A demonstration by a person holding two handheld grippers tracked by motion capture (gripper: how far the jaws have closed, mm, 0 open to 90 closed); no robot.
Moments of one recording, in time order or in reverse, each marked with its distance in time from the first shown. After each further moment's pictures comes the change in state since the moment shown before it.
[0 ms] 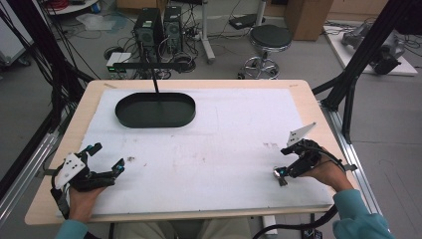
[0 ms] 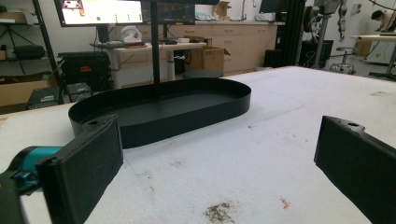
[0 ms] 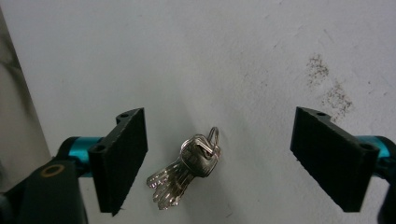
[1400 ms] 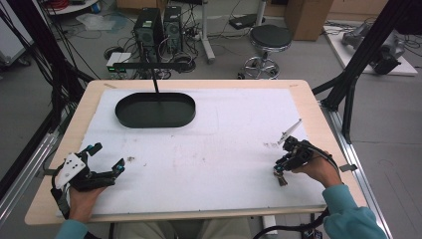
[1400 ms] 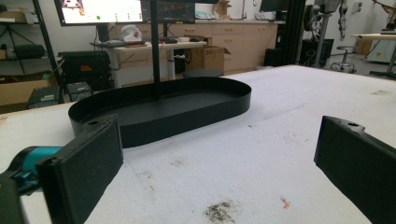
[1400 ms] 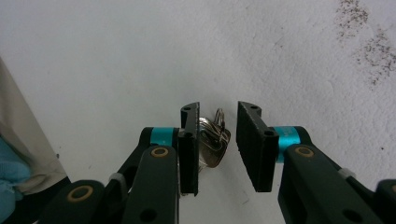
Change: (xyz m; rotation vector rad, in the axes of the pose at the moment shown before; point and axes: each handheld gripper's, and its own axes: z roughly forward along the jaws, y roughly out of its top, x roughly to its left) left arm 0.000 0.000 0.000 0.006 0.003 0.000; right arm -0.007 0.012 0.019 0.201 0.050 0.132
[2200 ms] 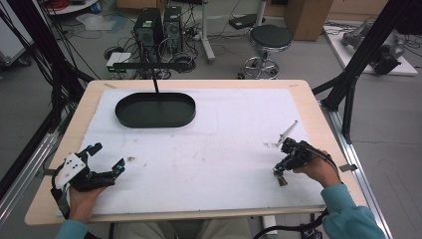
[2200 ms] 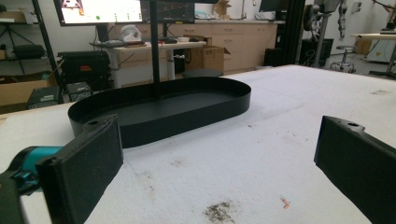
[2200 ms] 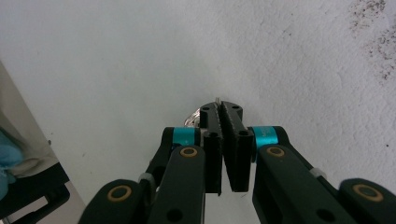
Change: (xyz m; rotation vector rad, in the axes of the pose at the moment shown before) left arm 0.000 0.000 0.000 0.001 0.000 0.002; right arm 0.002 0.002 0.003 0.062 -0.012 -0.034
